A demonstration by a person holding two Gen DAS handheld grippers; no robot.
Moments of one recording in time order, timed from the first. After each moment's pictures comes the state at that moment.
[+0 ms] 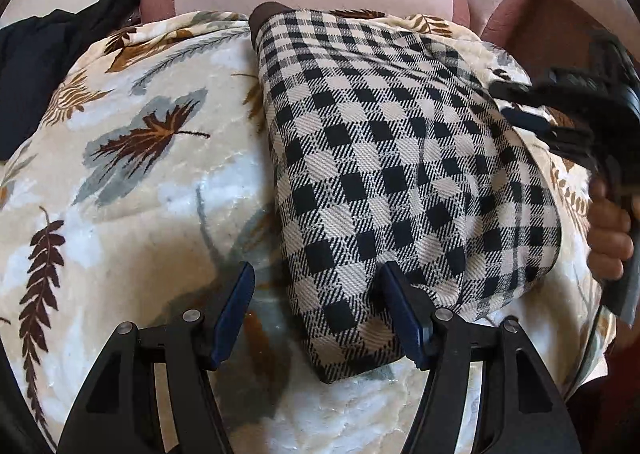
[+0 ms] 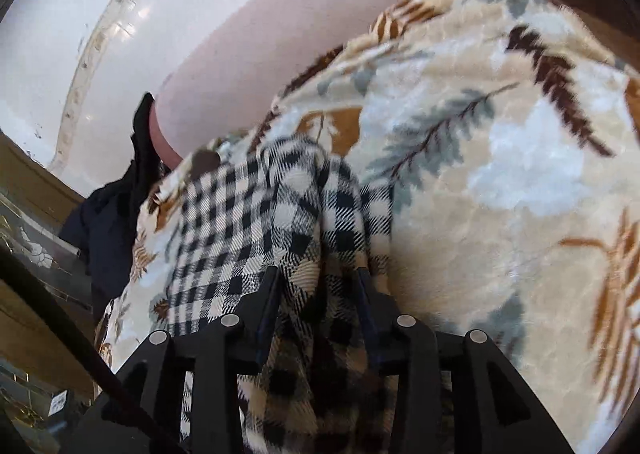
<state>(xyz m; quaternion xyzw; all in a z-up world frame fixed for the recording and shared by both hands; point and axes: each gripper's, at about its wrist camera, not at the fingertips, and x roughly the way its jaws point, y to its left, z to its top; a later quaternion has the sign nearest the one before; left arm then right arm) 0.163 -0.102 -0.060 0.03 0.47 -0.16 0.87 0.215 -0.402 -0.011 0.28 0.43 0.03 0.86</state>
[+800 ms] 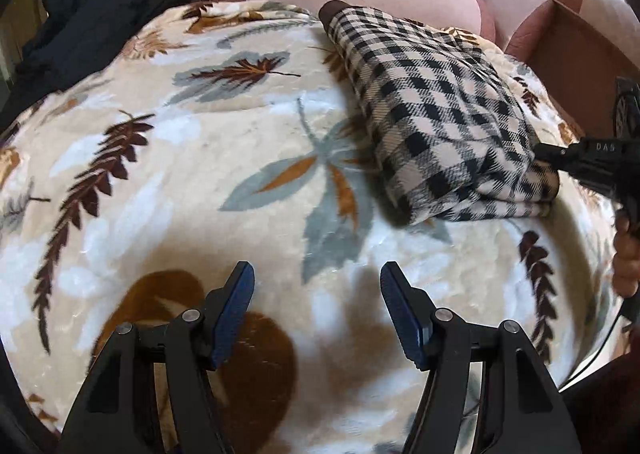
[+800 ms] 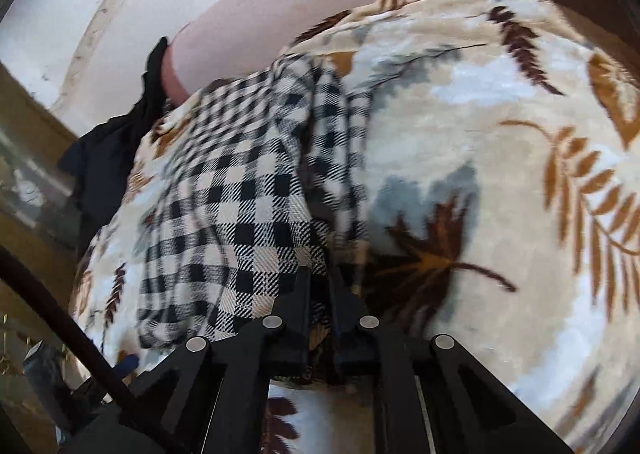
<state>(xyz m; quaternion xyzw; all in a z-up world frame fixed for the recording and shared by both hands) 0.071 -0.036 -0.077 0.01 0.45 -0.10 0.89 0.133 -0.384 -0.029 0.22 0.48 0.03 0.85</state>
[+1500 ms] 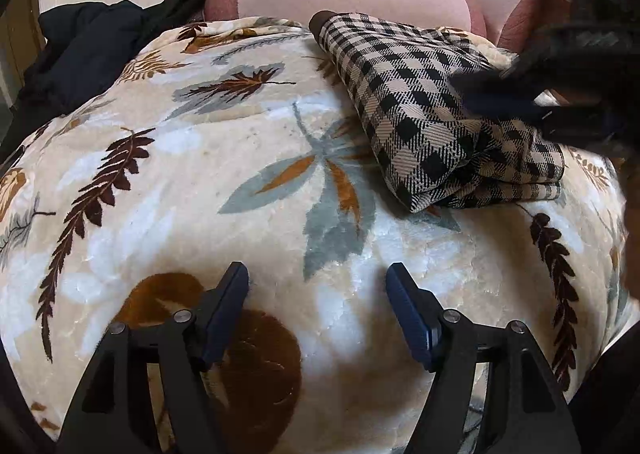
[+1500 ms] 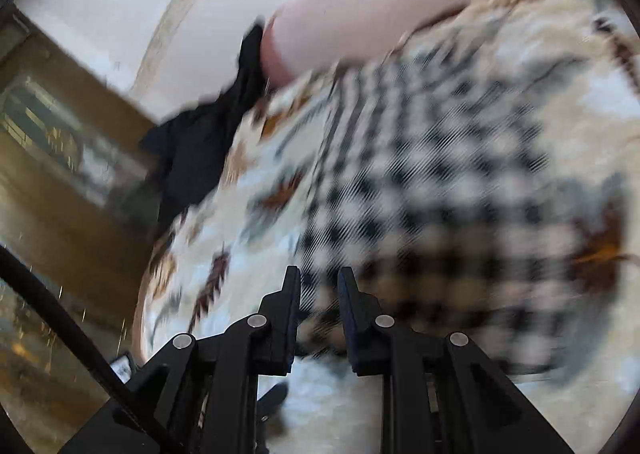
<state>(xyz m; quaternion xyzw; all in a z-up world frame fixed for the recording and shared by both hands) 0.060 -0.043 -0.085 0.04 0.42 -0.10 0.90 0.154 -0.273 -0.018 0.25 0.48 0.21 0.82</state>
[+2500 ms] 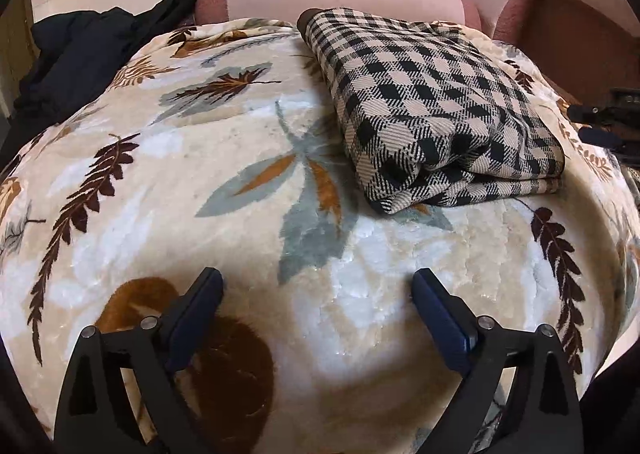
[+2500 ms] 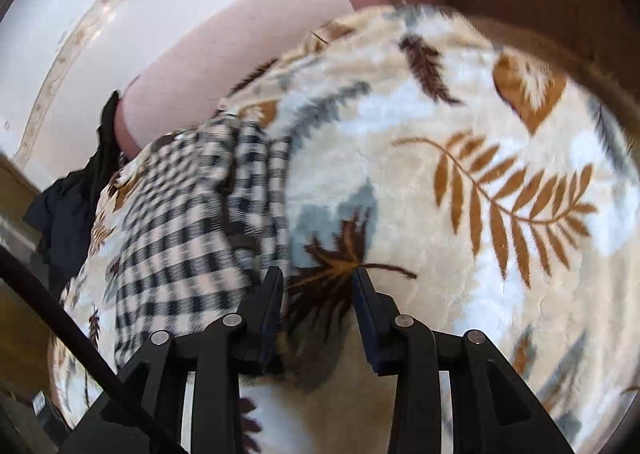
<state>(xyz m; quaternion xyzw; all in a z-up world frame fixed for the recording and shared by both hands) 0.061 -0.059 -0.091 0.06 0.42 -0.10 0.90 0.076 -0.398 0.004 0.21 0.42 -0.07 0.88</state>
